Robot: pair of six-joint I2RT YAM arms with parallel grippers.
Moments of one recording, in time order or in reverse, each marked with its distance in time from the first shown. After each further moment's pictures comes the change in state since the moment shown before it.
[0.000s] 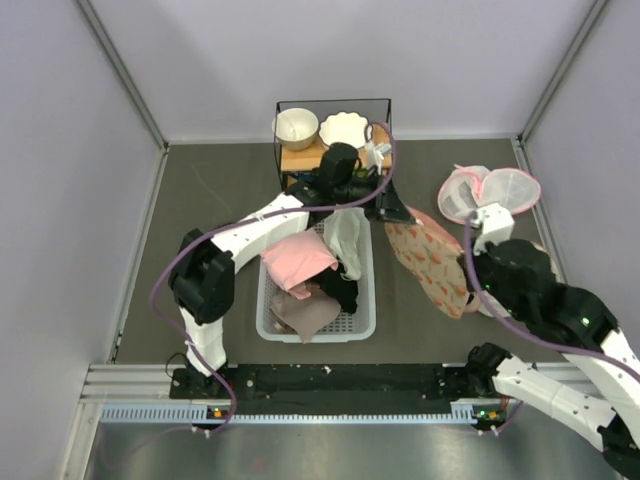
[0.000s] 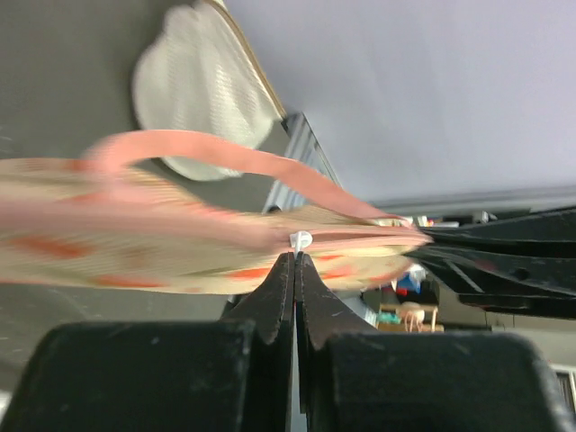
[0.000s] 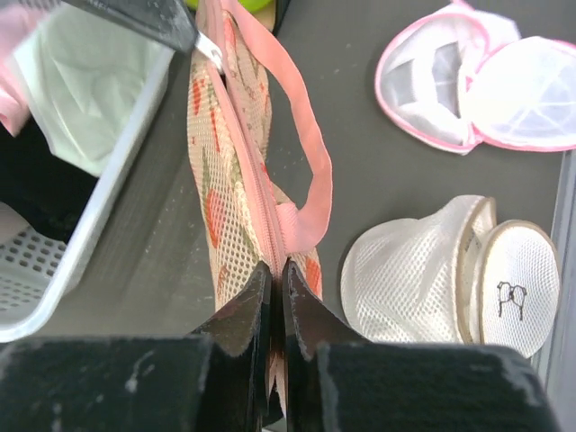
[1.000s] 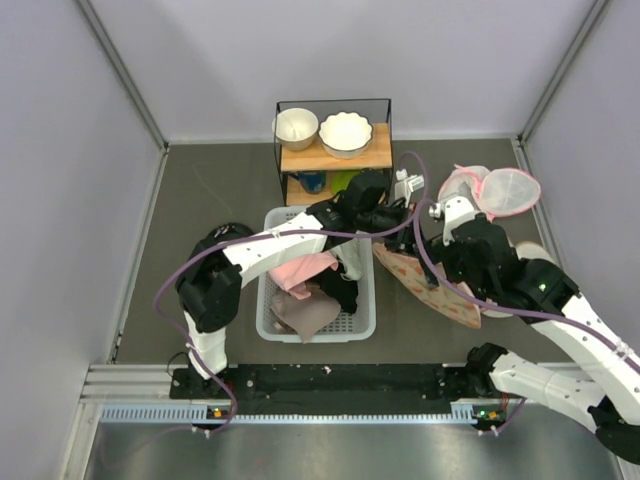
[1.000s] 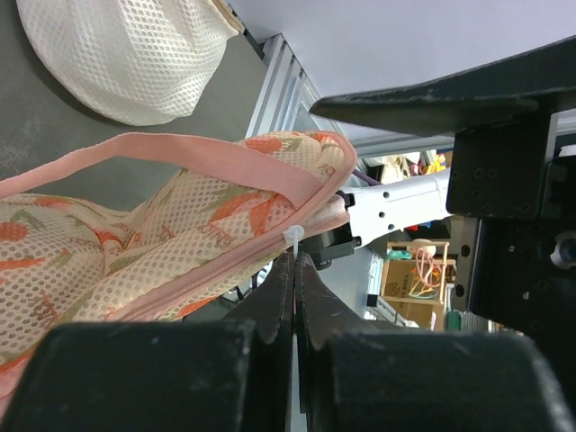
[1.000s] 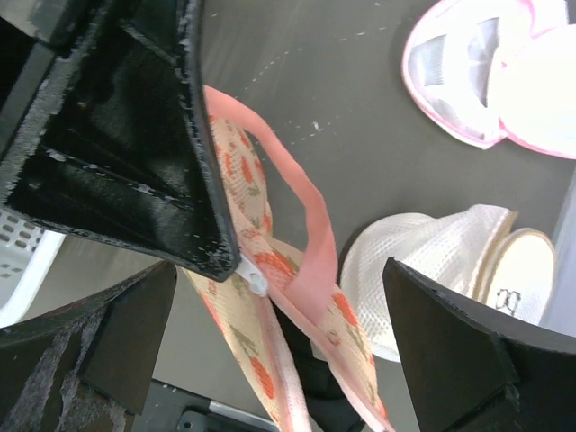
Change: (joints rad) left arm -0.140 -0.005 -0.039 -0.011 -0.005 0.053; right arm 0.000 0.140 0.027 0.007 -0.012 -0.043
